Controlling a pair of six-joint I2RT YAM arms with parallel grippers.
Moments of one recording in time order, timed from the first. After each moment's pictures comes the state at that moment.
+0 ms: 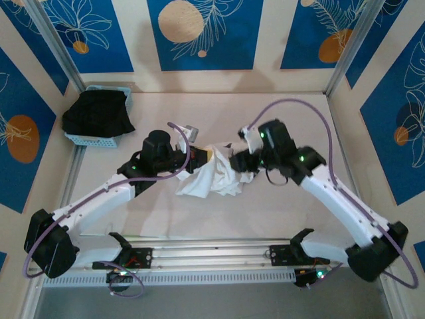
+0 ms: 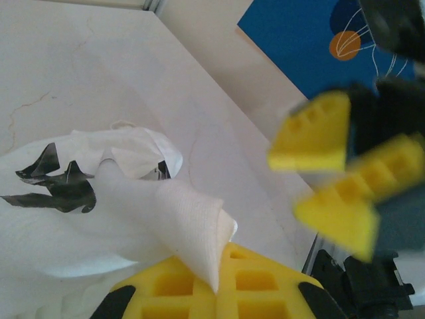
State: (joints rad) left arm -0.67 1.21 0.91 -0.03 0.45 -0.46; right arm 0.62 1.10 1.11 -0.76 -0.24 0.16
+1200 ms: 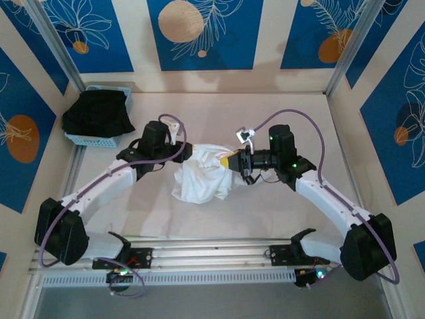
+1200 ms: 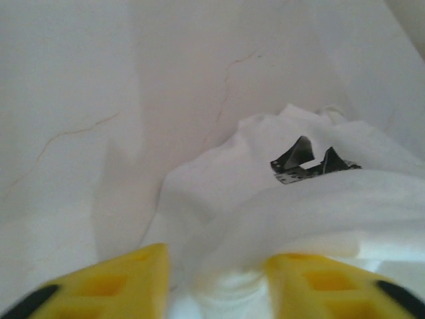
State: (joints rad) left arm -0.53 1.32 1.01 -0.36 0.14 -0.30; right arm 0.43 1.17 0.82 -0.07 -0.97 0.33
